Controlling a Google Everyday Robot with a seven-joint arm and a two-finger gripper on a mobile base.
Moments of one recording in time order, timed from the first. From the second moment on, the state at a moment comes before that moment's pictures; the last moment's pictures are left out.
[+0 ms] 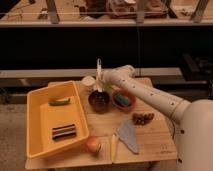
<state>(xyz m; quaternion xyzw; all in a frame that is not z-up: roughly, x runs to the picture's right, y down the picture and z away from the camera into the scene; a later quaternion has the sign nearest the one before) -0.036 -0.077 0.895 0.18 -0.19 -0.62 0.74</state>
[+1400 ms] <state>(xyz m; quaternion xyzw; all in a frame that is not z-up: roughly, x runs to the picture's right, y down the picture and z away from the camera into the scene) -0.021 -0.040 0.932 0.20 -0.11 -0.62 0.76</state>
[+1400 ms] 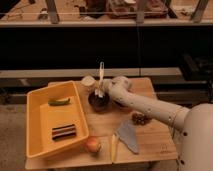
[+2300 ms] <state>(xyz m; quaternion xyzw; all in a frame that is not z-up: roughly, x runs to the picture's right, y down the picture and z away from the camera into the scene) -0.022 -0.061 0.929 0.18 -0.16 -0.59 0.77</state>
